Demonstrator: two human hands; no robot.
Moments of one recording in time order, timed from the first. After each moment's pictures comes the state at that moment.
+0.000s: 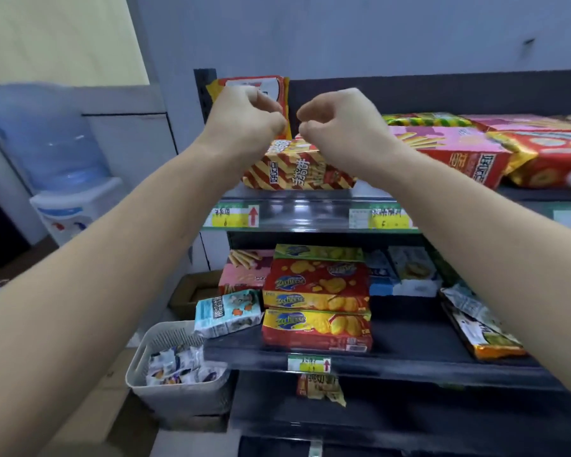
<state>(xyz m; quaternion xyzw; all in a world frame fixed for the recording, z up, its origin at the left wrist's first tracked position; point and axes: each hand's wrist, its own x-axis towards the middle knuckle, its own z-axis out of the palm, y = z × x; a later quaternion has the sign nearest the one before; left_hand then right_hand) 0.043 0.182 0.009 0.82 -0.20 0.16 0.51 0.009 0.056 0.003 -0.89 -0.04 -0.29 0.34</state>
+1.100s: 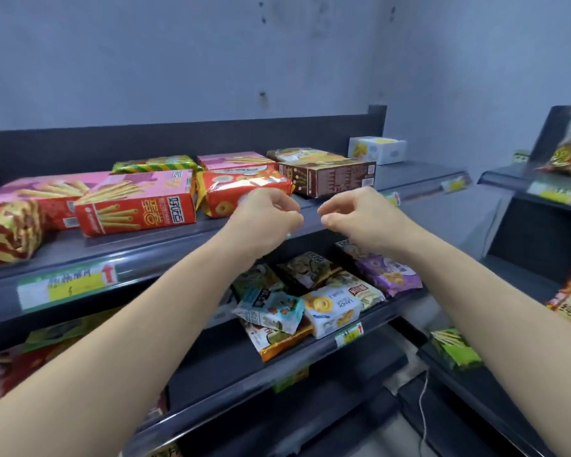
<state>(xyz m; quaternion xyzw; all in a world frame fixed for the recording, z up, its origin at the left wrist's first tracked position) -0.120 -0.118 -0.027 0.78 -0.42 -0.11 0.46 -0.231 -0.231 -0.029 -0.90 0.26 -0.24 0.27</state>
